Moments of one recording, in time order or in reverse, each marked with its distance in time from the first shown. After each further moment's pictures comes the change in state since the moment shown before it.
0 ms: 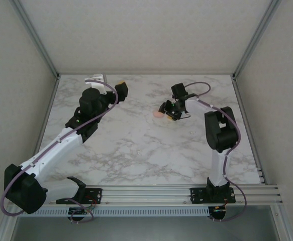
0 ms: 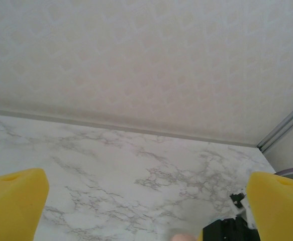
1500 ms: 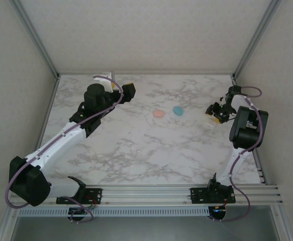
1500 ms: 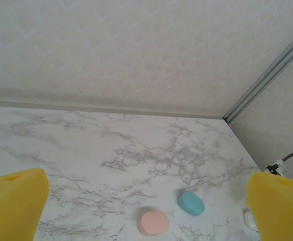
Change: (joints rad) left arm 0.000 0.082 0.066 -0.034 0.180 -0.026; right arm -0.601 0.042 0.019 -0.247 -0.066 -0.499
